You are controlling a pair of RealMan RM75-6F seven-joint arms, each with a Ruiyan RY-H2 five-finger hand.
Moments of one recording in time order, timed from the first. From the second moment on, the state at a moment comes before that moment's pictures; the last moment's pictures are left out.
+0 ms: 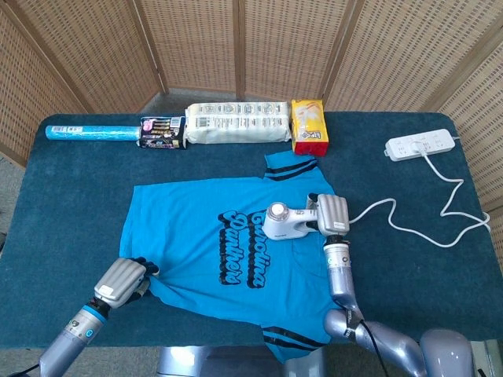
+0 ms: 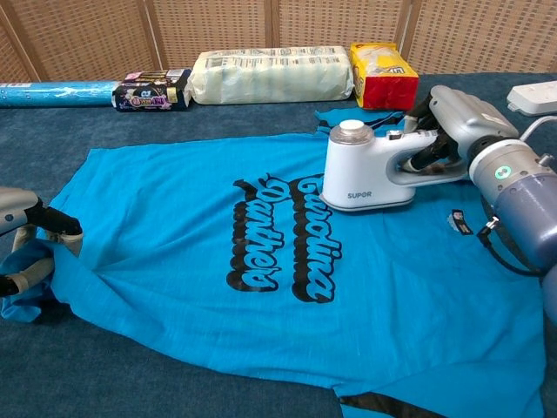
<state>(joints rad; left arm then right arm) -0.37 -1.35 0.09 -1.67 1.53 1.12 0.18 0.65 -1.96 0.38 -1.01 -1.10 1.18 -0.23</state>
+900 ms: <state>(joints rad) -0.37 -1.35 0.09 -1.66 1.54 1.12 0.17 0.54 -1.86 0.24 -1.20 -1.19 1.21 -0.20</state>
